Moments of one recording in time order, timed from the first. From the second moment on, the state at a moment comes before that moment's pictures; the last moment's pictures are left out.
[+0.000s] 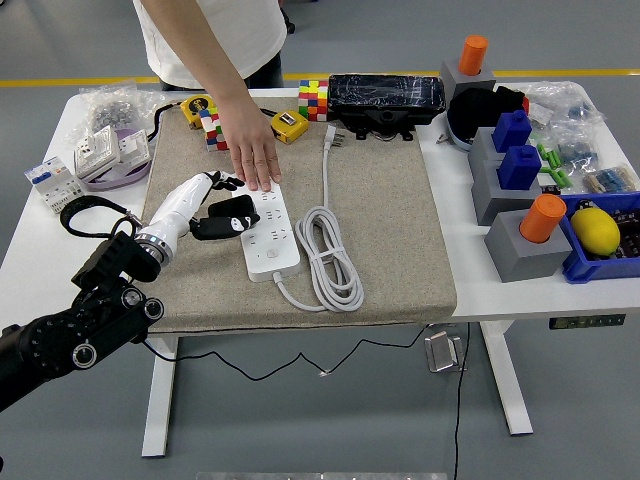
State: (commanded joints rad) left arm -0.61 0.29 -0.59 -1.01 1.42 0.41 0.11; right arm 0.06 -0.22 0.87 0.34 -0.77 0.02 -0.15
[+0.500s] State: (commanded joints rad) left arm -0.66 0.26 -0.55 -0.93 1.43 0.38 0.17; right arm 0.06 -0.22 0.89 0.34 -0.77 0.02 -0.16
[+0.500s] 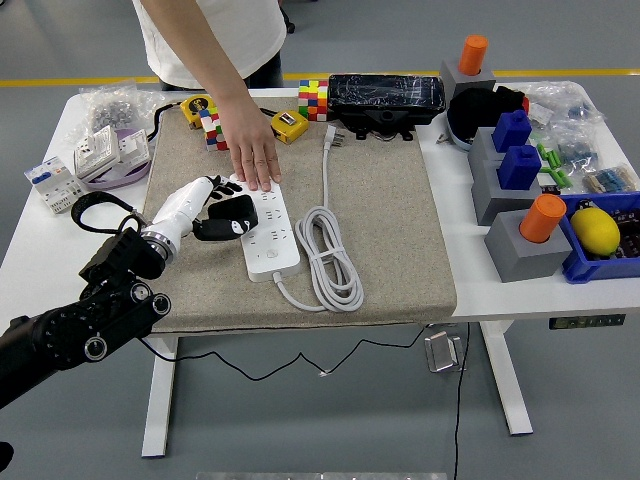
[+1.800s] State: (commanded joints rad) left arm -0.63 0.27 -0.60 -0.88 1.33 0.43 0.01; right arm 0.06 -0.22 0.89 0.34 -0.78 0.02 -0.16
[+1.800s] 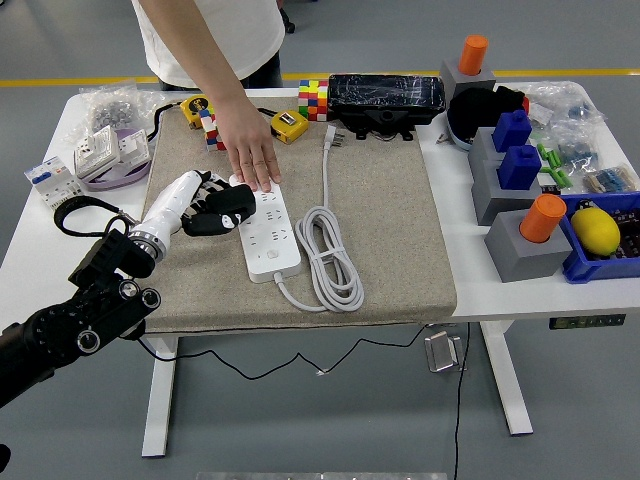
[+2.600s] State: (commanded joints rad) left arm -0.60 0.27 -0.62 -0.79 1.30 0.41 0.03; right arm 0.05 -0.21 0.90 0.34 -0.78 0.02 -0.16
